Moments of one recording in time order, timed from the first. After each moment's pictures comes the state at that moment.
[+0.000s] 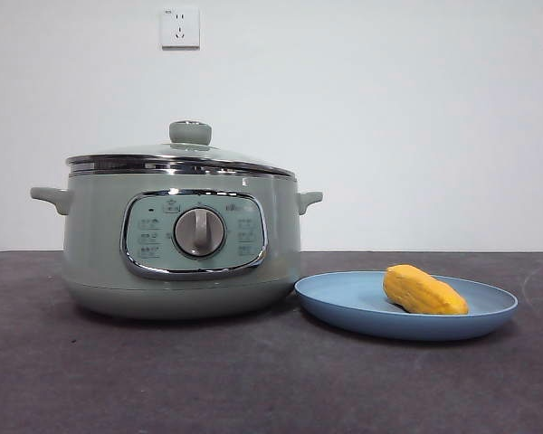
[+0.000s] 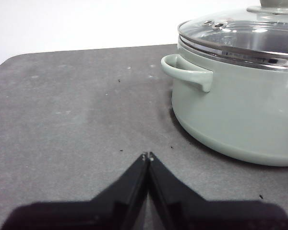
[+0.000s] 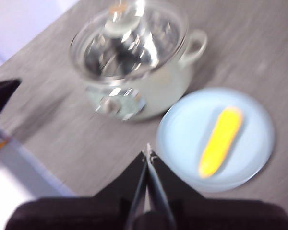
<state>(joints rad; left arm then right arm) 0.02 0.00 0.03 -0.20 0.11 0.04 0.30 0.69 1.03 -0.87 -0.37 -0.03</state>
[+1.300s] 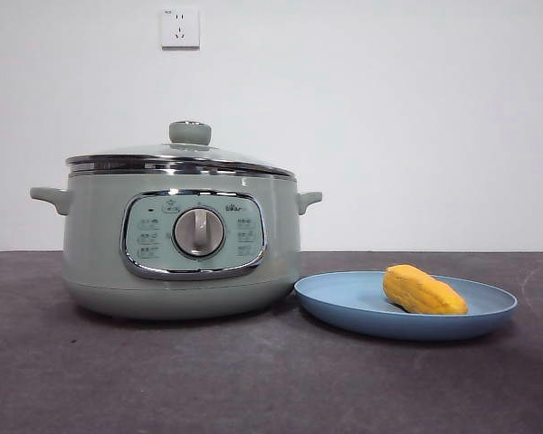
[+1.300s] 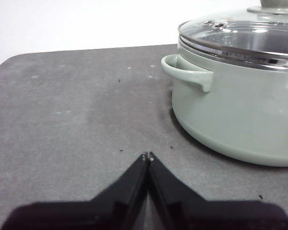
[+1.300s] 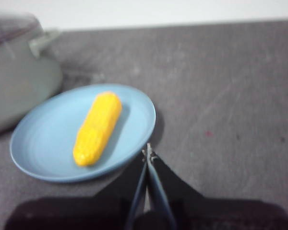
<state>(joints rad) 0.02 0.00 0.03 -0.20 0.11 0.04 0.08 0.00 0.06 -0.30 -0.16 0.04</state>
